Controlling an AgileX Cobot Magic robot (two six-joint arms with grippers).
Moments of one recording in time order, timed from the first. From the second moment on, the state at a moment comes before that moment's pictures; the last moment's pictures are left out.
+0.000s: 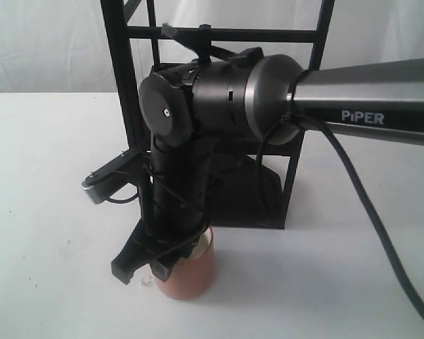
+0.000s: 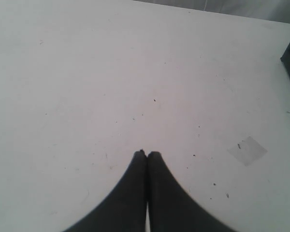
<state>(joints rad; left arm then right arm) 0.08 0.02 0.02 0.24 0.39 -0.39 0.89 1.94 -1.51 0.14 1.12 -0.16</state>
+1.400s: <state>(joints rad) 0.08 0.02 0.02 0.24 0.39 -0.39 0.34 1.39 -1.04 -0.56 0.88 0.16</state>
